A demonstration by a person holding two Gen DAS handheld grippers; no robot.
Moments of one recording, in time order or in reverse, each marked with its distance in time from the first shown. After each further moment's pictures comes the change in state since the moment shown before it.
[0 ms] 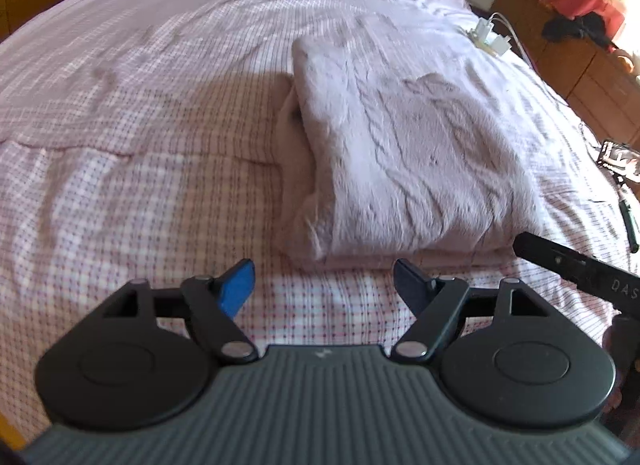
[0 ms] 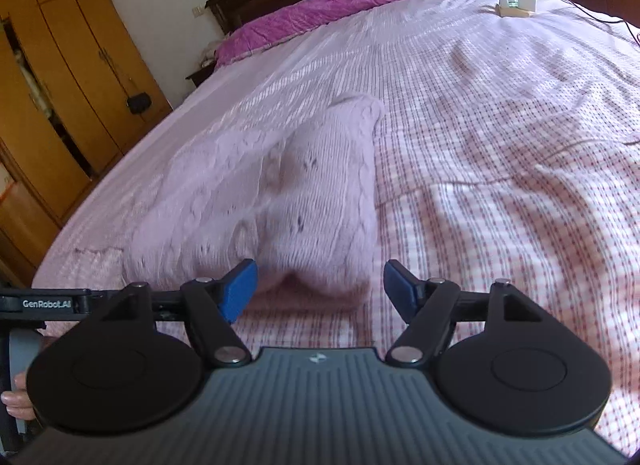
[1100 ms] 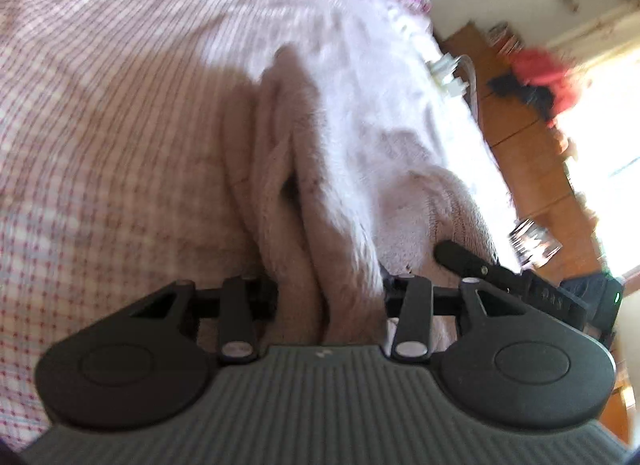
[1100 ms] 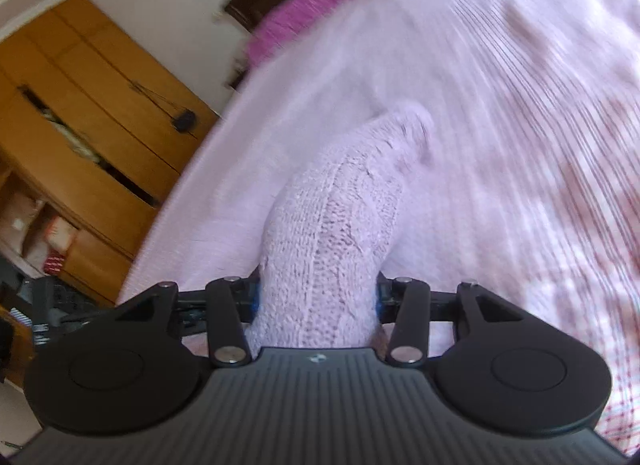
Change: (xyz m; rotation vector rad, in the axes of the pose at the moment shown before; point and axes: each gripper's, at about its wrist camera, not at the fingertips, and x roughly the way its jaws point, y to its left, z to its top) left arm 0.079 0.047 0.075 -0.252 0.093 -0.387; right arm 0.114 -0.040 0.088 0.214 0.112 0.232
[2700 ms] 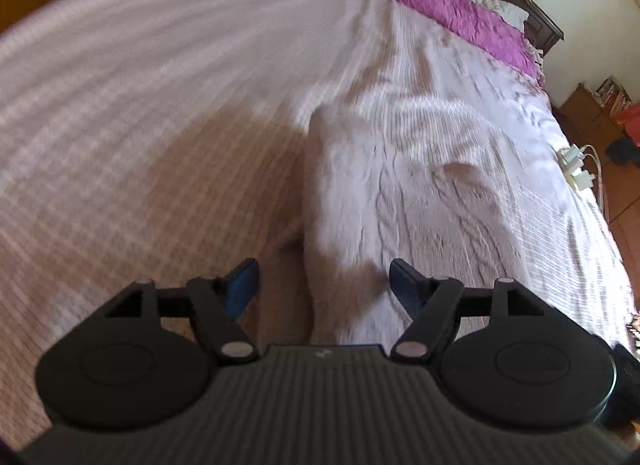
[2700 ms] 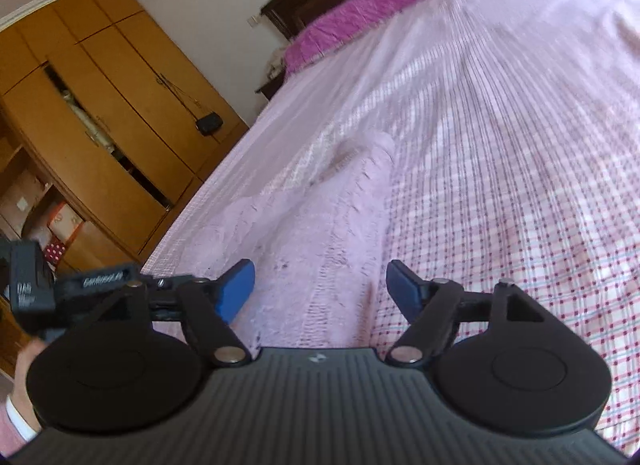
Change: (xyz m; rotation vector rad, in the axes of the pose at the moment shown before) left arm -0.086 0.084 0.097 -0.048 -0.208 0.378; right arm 0.120 0.080 0.010 -0.104 -0.067 0.070
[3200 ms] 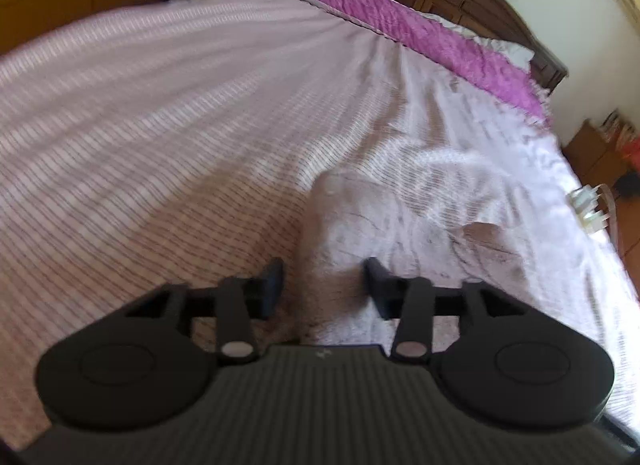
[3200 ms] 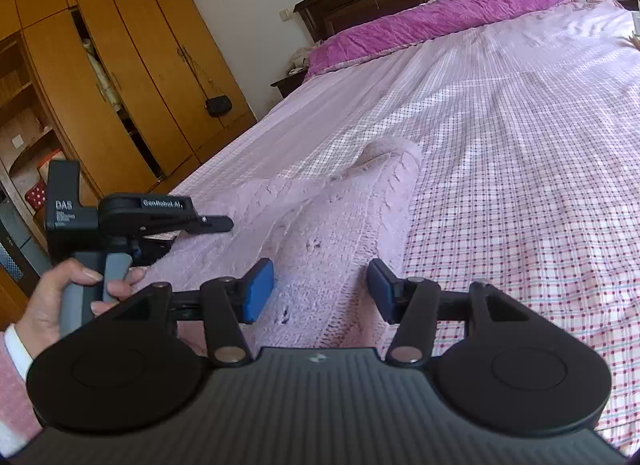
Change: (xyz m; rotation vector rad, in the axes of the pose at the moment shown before) left arm 0.025 -0.010 0.029 0.024 -0.190 0.064; right arm -0.003 0.037 -0.021 -0.239 -0.040 -0.048
